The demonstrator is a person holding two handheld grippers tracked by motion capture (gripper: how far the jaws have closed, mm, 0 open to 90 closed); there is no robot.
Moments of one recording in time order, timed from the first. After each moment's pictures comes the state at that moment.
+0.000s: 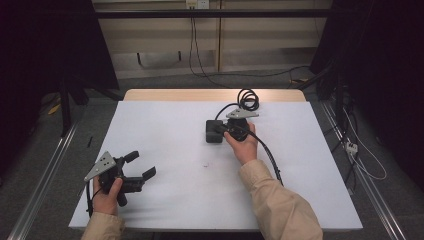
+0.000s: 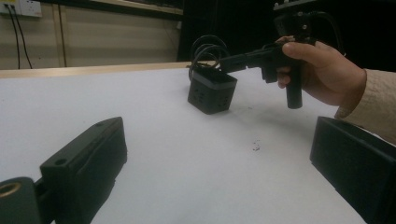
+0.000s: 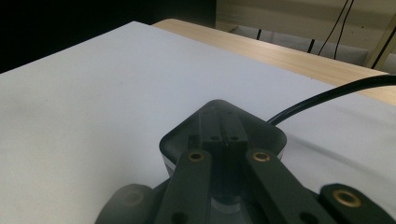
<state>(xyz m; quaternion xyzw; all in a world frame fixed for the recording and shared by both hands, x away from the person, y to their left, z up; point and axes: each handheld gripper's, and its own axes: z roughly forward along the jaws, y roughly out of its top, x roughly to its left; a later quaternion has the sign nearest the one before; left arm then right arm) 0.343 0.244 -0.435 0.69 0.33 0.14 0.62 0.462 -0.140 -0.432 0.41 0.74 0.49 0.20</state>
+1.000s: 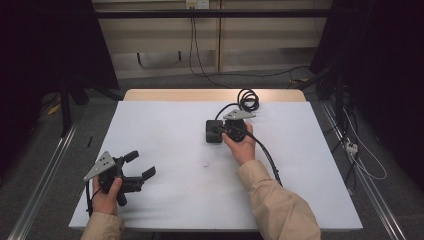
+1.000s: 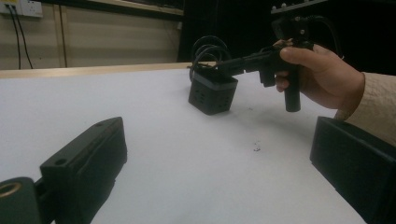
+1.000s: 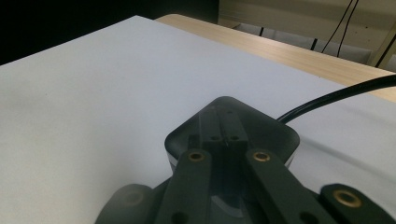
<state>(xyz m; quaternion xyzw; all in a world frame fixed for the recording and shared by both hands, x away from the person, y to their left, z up) 0.343 0.245 -0.435 0.69 0.33 0.14 0.62 0.462 -0.134 -0.436 0.40 0.75 0.49 0.20</state>
